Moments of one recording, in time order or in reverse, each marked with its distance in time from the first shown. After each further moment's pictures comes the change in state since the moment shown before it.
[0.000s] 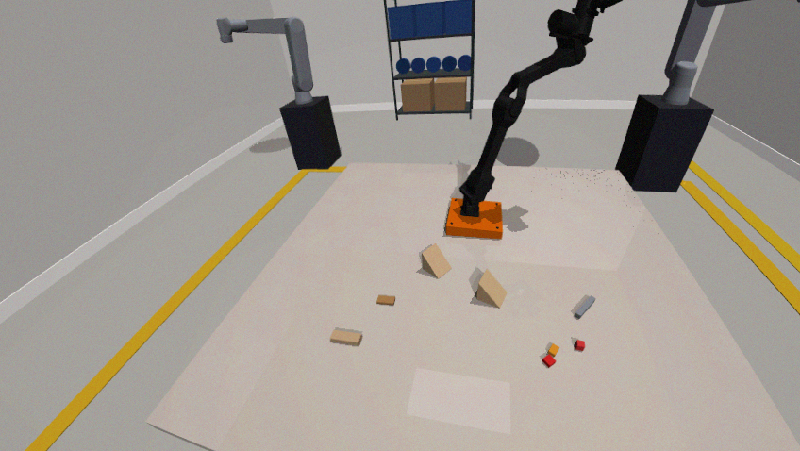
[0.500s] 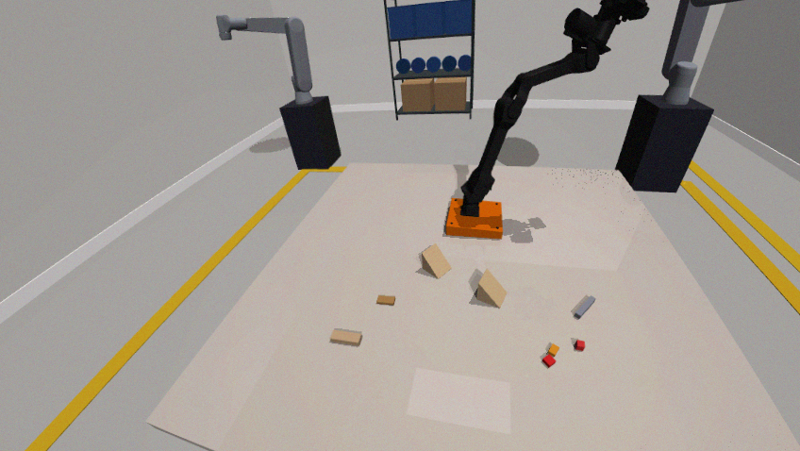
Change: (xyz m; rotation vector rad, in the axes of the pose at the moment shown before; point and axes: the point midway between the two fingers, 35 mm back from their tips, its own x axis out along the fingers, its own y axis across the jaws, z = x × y) arm -0.022 -0.028 0.074 -0.424 -0.027 -0.226
